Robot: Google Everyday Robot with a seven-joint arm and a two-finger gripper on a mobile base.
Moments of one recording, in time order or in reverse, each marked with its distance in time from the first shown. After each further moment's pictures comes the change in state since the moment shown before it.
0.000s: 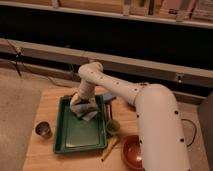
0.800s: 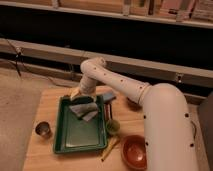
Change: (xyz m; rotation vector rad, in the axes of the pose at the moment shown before) arm 0.008 -0.009 -0.041 0.027 0.095 0.007
